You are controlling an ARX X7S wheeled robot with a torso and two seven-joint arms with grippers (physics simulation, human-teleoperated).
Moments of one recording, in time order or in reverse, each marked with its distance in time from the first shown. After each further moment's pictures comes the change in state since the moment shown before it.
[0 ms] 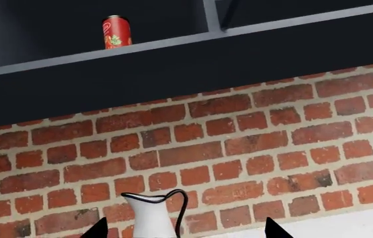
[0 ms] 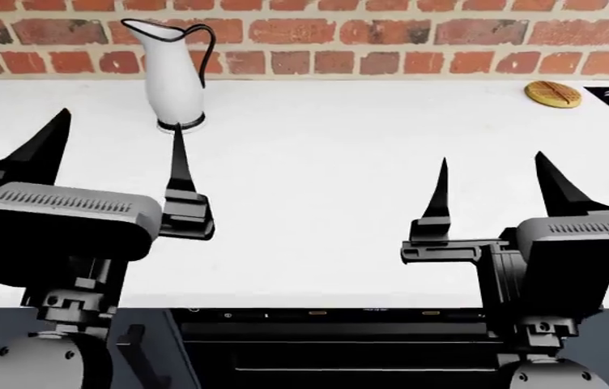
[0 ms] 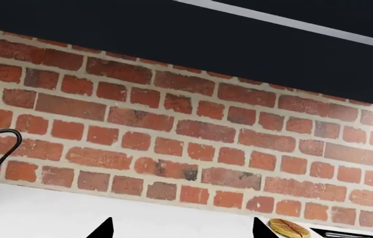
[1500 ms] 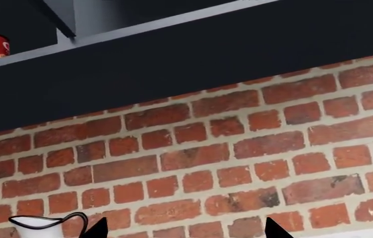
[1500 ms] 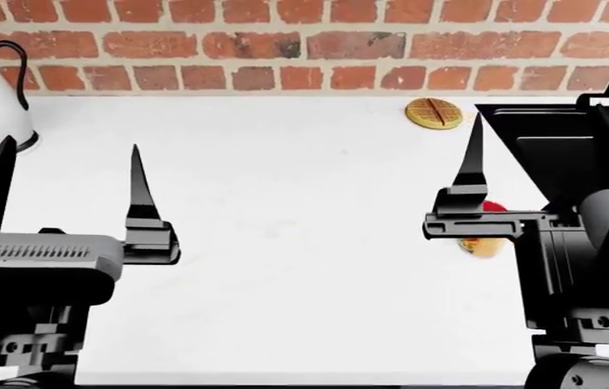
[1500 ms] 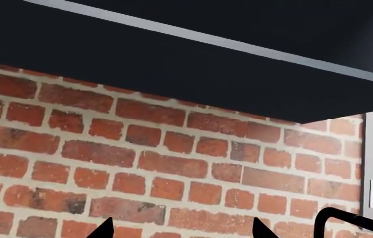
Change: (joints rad) left arm 0.154 -0.079 -0.059 0.061 -0.027 0.103 -0.095; right arm 0.162 -0.005 -0.004 -0.216 -0.064 0.270 -0.064
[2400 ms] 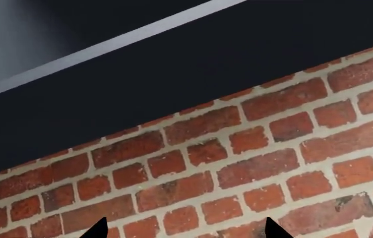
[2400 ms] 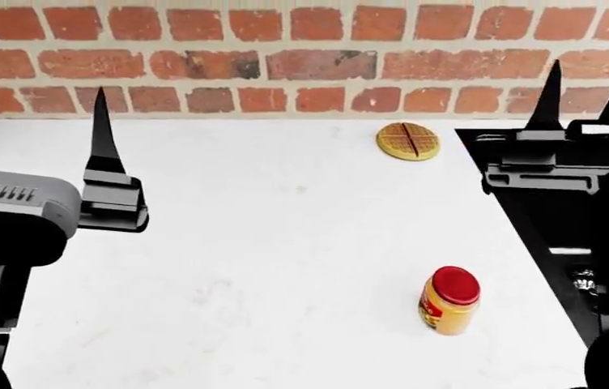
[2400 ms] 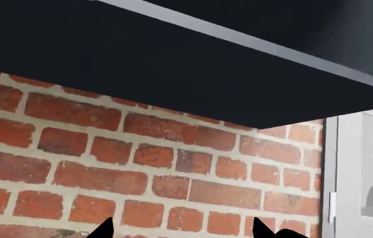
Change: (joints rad) left arm -0.429 -0.649 0.162 0.126 -0.891 -0.225 -0.735; right arm 0.248 -0.131 0.043 -0.003 -0.500 0.163 -0.425
